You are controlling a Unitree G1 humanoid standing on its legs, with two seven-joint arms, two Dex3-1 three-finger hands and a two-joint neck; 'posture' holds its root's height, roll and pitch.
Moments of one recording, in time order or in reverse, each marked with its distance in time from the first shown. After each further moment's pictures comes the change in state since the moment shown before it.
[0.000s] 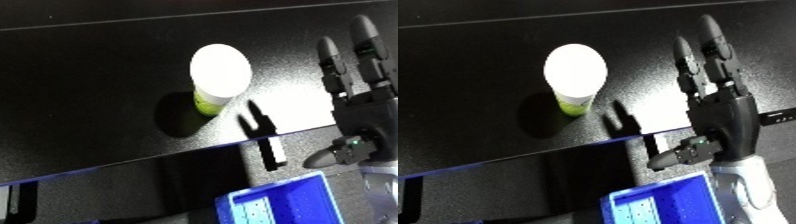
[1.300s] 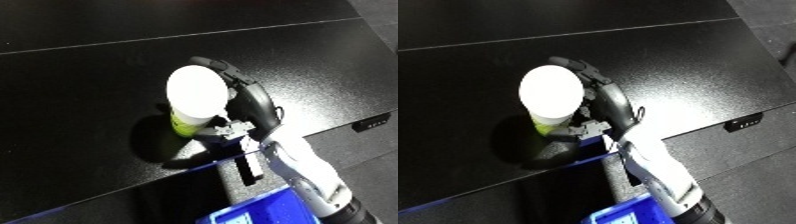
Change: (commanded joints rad) left arm -0.061 -0.025 -0.073 -0.045 0.017 0.074 0.029; right arm -0.358 0.027 0.307 0.207 -0.040 0.247 -0.062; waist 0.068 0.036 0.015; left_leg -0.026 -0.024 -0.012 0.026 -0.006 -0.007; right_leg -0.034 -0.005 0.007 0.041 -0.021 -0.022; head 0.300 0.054
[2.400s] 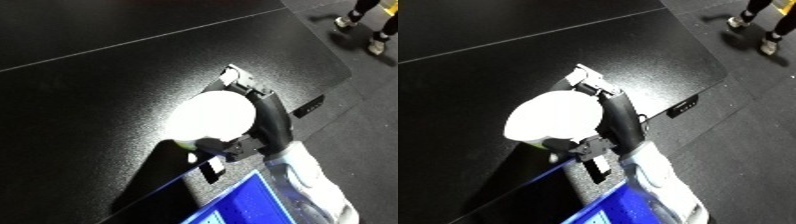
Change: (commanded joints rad) left arm 0.052 -0.045 0.051 0.002 -0.085 -0.049 0.004; right arm 0.303 -0.094 -0.294 -0.320 -0.095 -0.220 -0.013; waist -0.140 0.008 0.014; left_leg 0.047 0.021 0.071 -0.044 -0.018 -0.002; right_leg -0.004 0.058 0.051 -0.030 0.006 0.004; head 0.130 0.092
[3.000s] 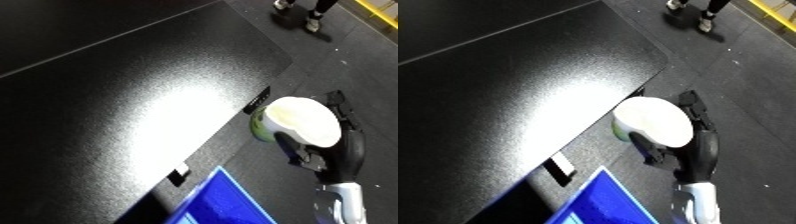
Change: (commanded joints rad) left arm 0.038 -0.064 0.042 0.056 -0.127 -0.076 -0.039; right arm 0.363 0.079 -0.344 0.158 -0.030 -0.436 -0.235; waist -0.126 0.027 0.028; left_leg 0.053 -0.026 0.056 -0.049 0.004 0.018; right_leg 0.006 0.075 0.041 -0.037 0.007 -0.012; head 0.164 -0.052
